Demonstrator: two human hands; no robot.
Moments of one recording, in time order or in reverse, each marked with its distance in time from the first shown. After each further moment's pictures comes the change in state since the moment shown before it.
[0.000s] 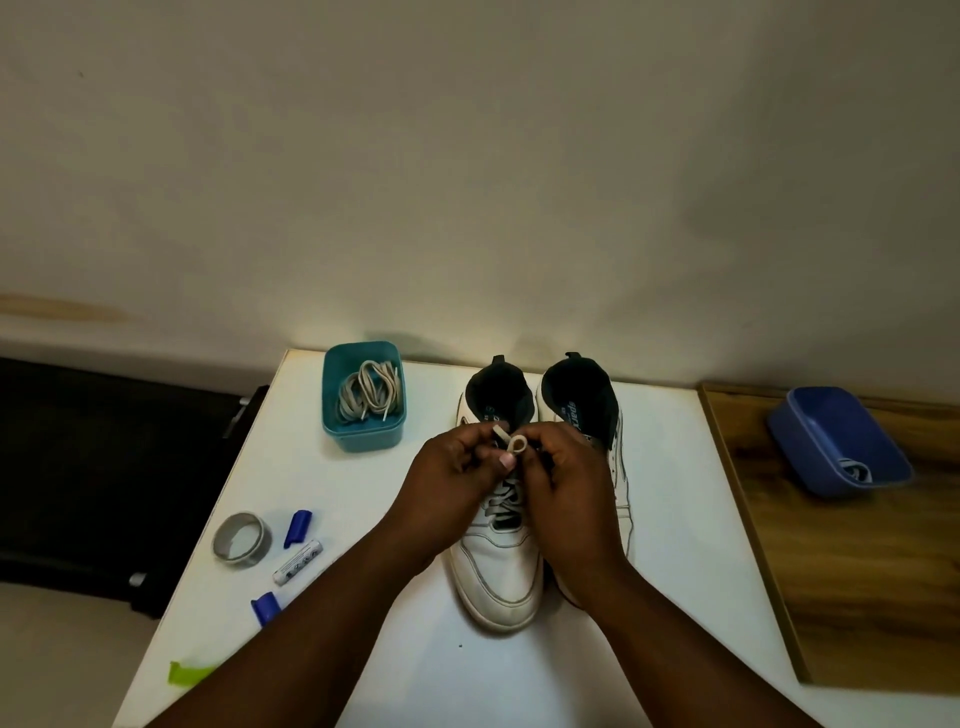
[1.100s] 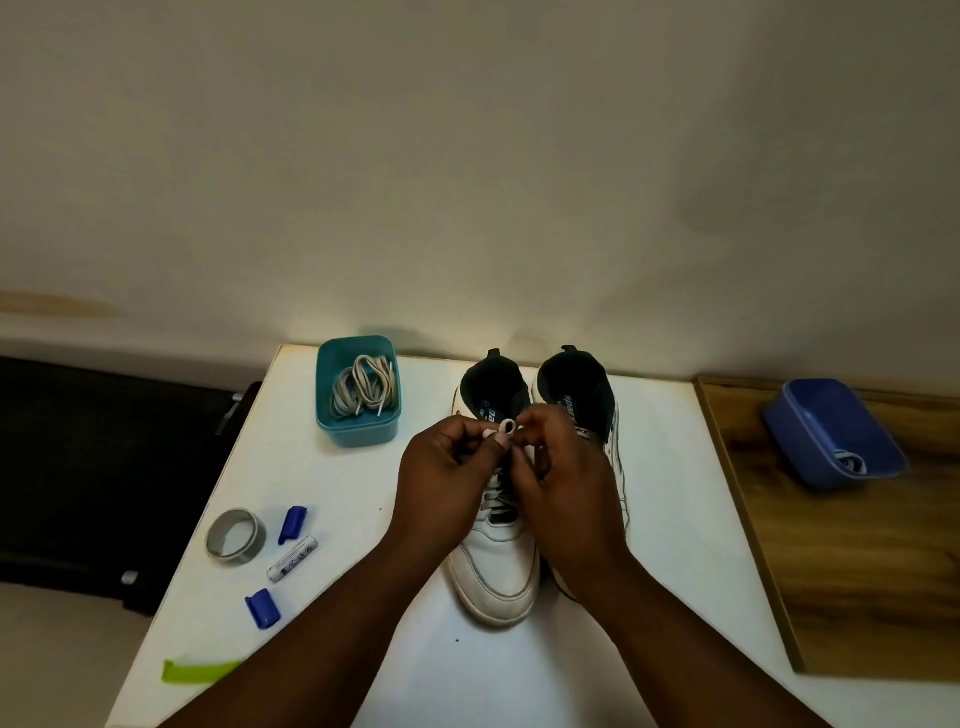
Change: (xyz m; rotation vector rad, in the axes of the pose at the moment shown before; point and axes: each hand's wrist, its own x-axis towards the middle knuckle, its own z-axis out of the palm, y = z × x) left_hand -0.004 -0.001 0.011 0.092 0.256 0.111; right_hand -0.003 -0.008 -0.009 -0.109 -0.040 -0.051
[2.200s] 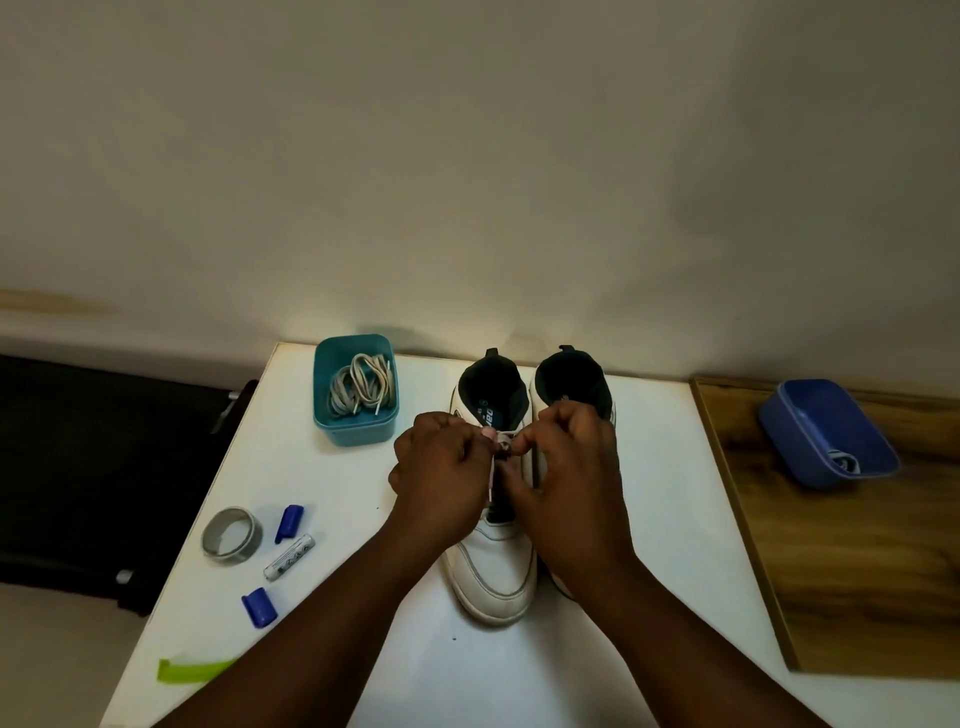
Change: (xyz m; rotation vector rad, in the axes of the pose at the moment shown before) left_hand 0.007 0.002 0.001 0.559 0.003 -0.102; right_hand -0.003 0.001 -0.005 -0.245 0.042 -0.071
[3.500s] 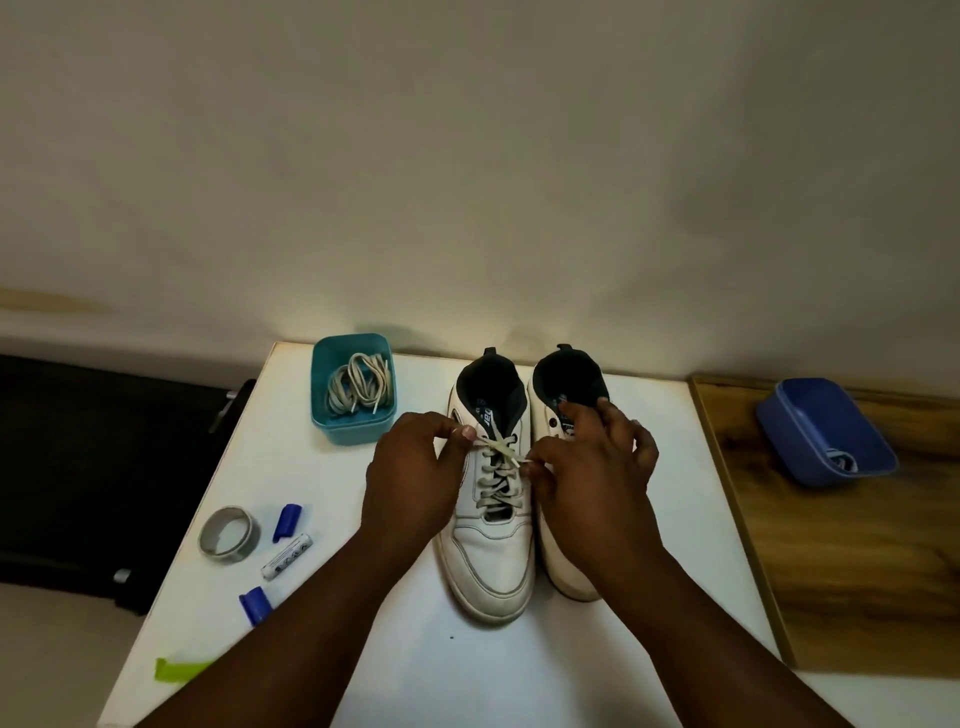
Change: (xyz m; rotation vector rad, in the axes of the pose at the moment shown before) left_hand 0.008 -0.024 -0.010 -0.047 0.124 0.120; right_hand 0.006 0.010 -0.016 -0.390 -0.179 0.055
